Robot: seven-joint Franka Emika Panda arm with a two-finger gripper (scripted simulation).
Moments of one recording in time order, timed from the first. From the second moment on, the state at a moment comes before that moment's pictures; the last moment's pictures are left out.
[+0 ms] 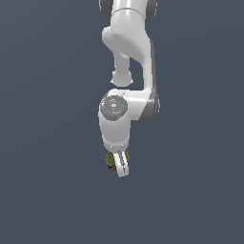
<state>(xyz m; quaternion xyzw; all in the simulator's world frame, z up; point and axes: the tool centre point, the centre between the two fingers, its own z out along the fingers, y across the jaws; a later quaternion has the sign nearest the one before) 0.086 -0.020 0.108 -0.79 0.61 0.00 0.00</state>
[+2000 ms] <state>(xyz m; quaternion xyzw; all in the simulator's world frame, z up) 0.074 -0.021 0.089 -0.79 0.61 0.00 0.00</state>
